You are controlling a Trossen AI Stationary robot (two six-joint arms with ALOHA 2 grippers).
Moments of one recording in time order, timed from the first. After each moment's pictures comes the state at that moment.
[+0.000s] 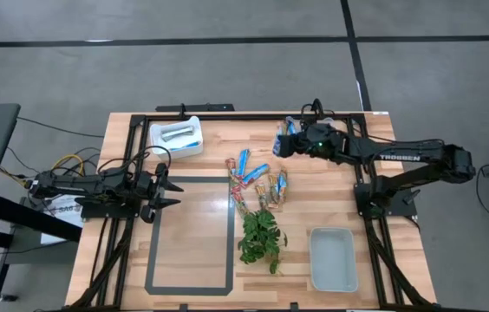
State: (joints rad) left arm -0.09 0.01 0.01 0.04 0.06 -0.12; right arm -0.25 1.19 0.81 -0.10 0.29 0.80
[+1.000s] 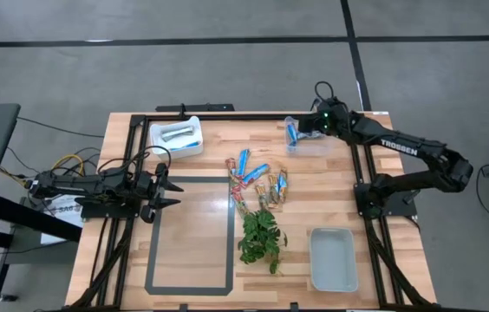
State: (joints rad) left arm -0.09 0.01 0.01 0.04 0.06 -0.12; right arm -0.68 1.20 0.80 -0.37 0.30 0.64
